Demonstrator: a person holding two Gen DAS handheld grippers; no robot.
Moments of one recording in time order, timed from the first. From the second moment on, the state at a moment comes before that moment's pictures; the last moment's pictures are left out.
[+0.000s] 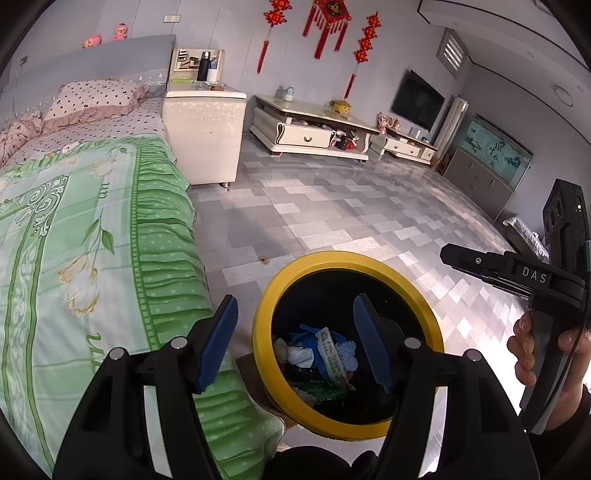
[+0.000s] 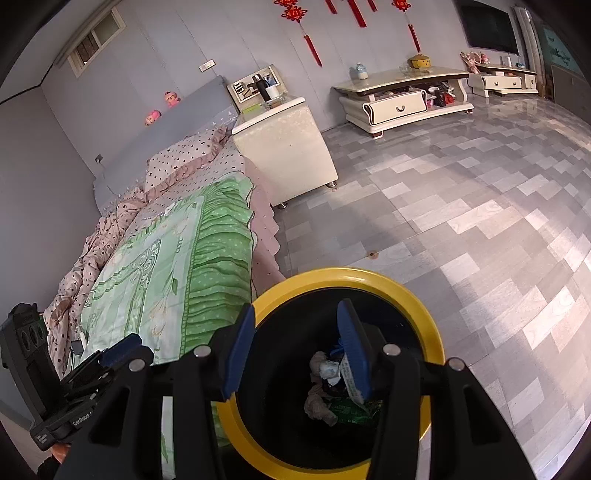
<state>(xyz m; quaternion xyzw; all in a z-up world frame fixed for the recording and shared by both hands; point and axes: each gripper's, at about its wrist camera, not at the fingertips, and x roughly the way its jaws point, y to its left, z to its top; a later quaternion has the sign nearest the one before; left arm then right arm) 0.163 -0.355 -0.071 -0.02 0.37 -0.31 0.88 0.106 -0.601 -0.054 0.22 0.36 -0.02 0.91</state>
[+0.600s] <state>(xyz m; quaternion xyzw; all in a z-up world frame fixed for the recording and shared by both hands) 0.157 -0.185 -0.039 -0.07 0.33 -0.19 0.92 0.139 -0.473 -0.022 0.16 0.36 0.07 0.92</state>
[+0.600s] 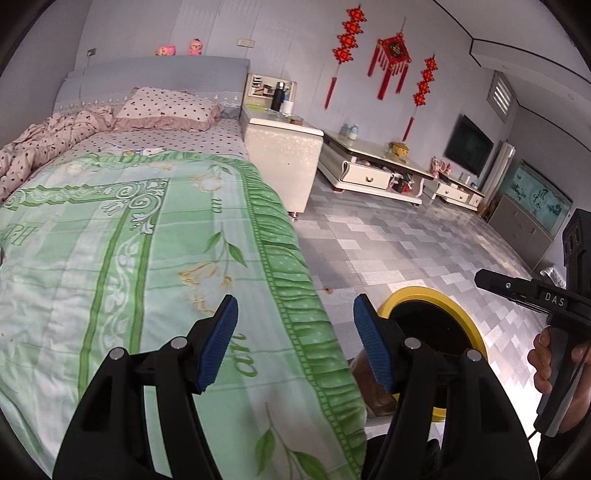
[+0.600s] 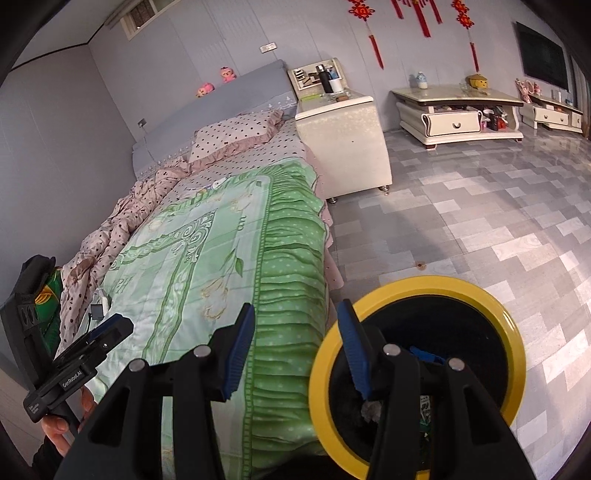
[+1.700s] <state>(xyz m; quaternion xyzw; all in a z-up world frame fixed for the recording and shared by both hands) 0.092 0.032 -0.062 -0.09 0.24 0.01 0.97 0.162 -0.280 -0.054 0.08 0.28 0.08 0.95</state>
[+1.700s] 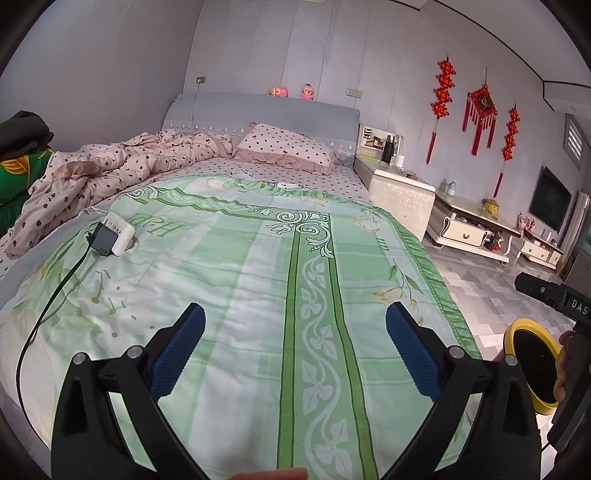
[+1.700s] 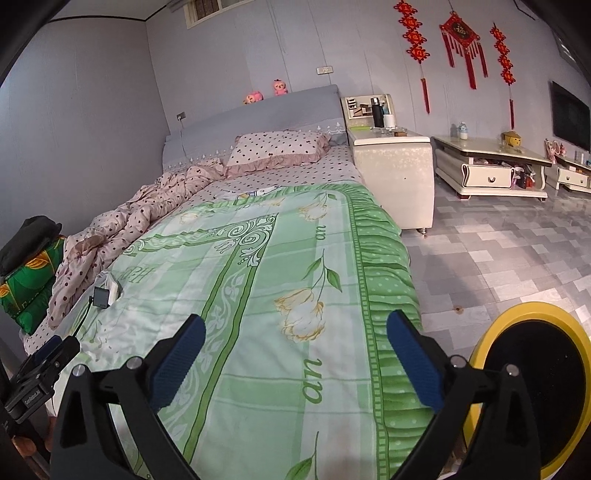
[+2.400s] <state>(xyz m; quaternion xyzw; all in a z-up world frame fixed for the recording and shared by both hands) 0.043 0.006 -0.038 -0.11 0.21 -0.01 0.97 0.103 -0.262 -0.050 0.04 0.19 -0.01 0.98</state>
